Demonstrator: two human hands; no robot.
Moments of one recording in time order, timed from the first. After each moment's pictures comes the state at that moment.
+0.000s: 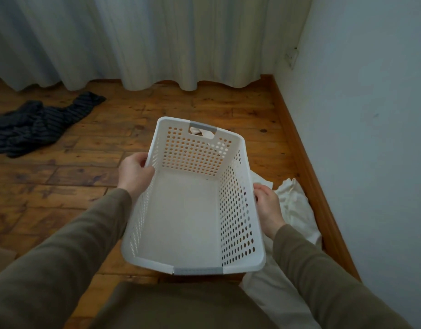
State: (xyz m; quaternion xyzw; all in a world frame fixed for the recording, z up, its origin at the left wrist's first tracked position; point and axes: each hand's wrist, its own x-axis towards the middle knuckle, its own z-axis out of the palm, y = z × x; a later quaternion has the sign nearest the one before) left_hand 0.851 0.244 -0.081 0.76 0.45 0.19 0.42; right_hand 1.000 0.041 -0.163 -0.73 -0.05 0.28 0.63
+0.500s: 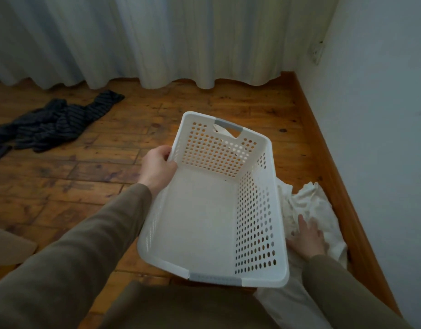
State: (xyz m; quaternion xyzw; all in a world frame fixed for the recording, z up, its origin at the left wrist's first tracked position) left_hand 0.866 0.241 -0.080 0.79 0.43 0.19 0.40; right_hand 1.043 -0.026 -0.275 -0.95 -0.11 0.26 0.14
